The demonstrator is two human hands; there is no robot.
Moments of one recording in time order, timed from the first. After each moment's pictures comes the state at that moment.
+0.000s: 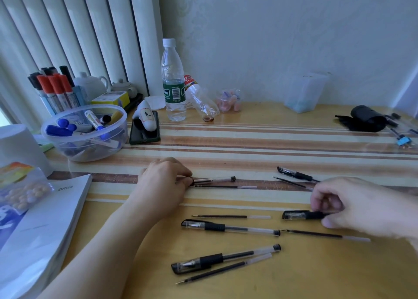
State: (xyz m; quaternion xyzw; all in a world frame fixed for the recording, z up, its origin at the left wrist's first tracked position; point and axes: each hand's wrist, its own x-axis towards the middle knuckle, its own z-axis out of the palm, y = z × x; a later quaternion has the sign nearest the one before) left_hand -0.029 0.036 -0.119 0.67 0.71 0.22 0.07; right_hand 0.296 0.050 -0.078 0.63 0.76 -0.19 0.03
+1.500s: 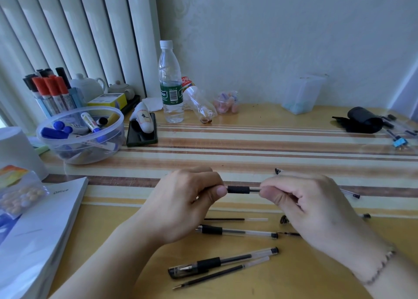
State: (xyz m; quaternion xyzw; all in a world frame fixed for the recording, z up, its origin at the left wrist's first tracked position) left_hand -0.001 0.012 -0.103 0.82 0.45 0.34 0.09; right_hand 0.235 0.024 -0.091 0.40 0.85 -0.10 -0.32
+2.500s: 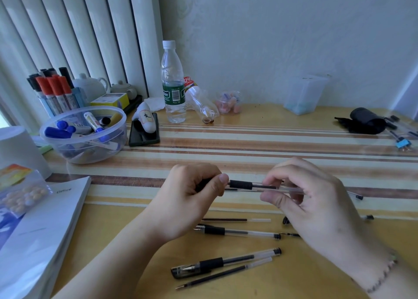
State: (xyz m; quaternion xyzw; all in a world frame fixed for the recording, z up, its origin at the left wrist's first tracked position) left_hand 0.005 0.012 -0.100 0.76 0.46 0.43 0.19; right_hand 0.230 0.025 -0.094 0.38 0.83 -0.08 -0.40
